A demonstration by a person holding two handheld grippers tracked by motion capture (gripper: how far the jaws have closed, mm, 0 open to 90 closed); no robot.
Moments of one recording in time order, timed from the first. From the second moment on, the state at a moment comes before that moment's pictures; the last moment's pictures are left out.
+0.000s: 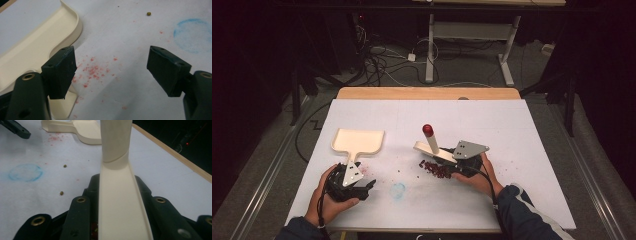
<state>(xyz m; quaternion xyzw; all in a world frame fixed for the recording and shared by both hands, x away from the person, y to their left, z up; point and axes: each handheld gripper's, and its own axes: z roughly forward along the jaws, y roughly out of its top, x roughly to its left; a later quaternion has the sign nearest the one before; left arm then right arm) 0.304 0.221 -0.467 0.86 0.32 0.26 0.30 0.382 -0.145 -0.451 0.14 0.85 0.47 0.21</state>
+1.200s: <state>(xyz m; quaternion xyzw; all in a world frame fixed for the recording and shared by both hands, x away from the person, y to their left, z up) 0.304 0.225 -0.464 0.85 0.33 0.26 0.31 0.336 -0.093 -0.452 0.25 0.81 0.49 0.20</state>
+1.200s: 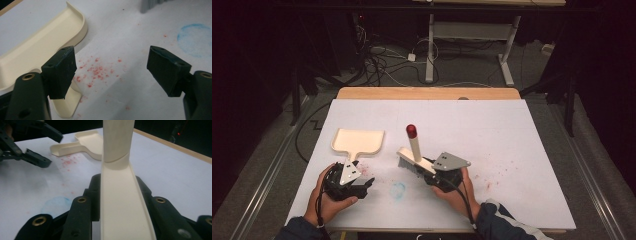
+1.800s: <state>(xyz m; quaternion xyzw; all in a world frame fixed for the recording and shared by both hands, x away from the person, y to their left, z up) 0.305 0.224 -0.463 0.85 0.33 0.26 0.32 0.310 -0.118 -0.434 0.22 0.81 0.53 0.15</state>
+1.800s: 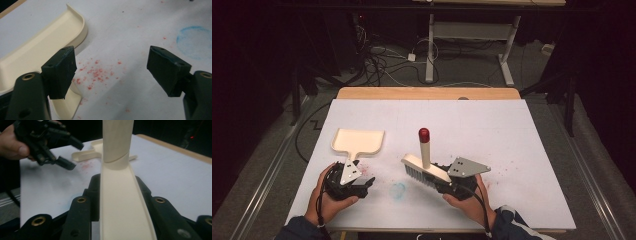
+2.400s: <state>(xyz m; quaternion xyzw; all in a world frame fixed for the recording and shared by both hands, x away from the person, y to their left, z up) 0.305 0.218 -0.466 0.86 0.32 0.26 0.30 0.326 -0.158 -0.435 0.26 0.81 0.49 0.20</state>
